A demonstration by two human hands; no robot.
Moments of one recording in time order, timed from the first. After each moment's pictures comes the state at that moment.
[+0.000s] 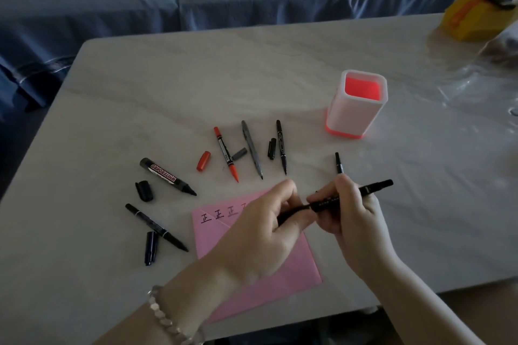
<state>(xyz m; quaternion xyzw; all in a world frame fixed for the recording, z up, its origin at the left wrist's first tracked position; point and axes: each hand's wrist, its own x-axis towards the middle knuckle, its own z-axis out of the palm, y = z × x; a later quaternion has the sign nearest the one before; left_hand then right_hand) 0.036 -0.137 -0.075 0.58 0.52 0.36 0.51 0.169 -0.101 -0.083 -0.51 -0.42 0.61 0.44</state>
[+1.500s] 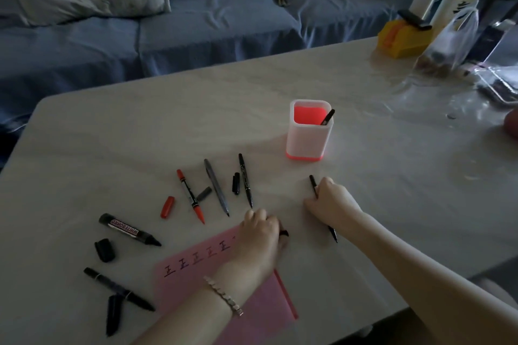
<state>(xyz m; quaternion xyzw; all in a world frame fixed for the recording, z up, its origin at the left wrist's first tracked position) 0.079 -0.067 -0.160 0.75 0.63 0.04 0.19 0.227 -0.004 -0.145 -0.75 -0.59 0.31 0.04</state>
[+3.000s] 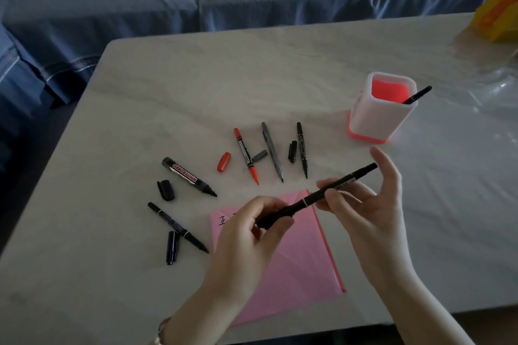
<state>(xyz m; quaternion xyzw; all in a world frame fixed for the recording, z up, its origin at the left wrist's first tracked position) 0.011 -0.155 -0.102 0.49 0.63 0.44 0.41 0.153 -0.106 -0.089 -0.45 -0.46 0.58 0.51</state>
